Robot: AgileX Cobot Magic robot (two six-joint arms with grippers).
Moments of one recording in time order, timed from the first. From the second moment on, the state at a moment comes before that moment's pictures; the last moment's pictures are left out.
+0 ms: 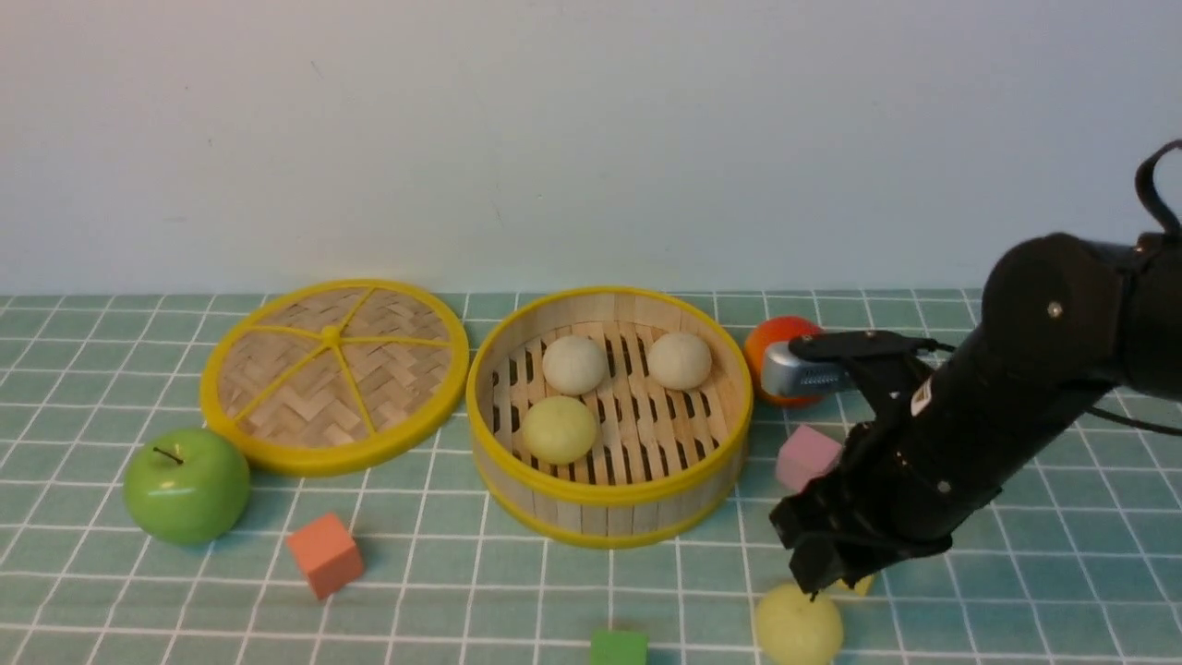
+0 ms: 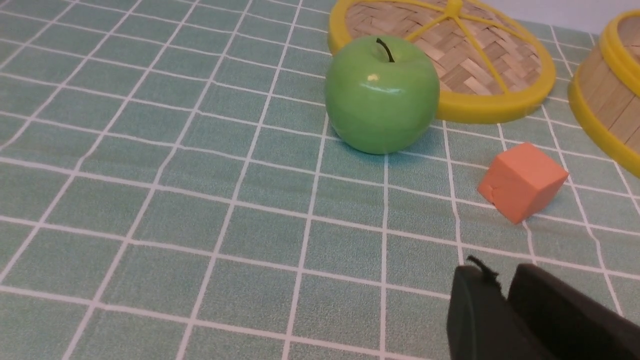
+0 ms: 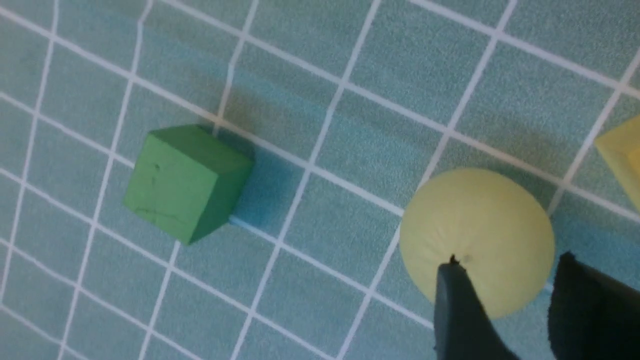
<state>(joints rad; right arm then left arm) 0.39 1.67 -1.06 0.40 0.78 -0.12 -0.06 -0.01 0.03 0.15 0.39 -0.36</state>
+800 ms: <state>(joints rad) 0.39 1.79 -1.04 0.44 0.69 -0.11 -0.06 -0.01 0.03 0.15 0.39 -0.36</state>
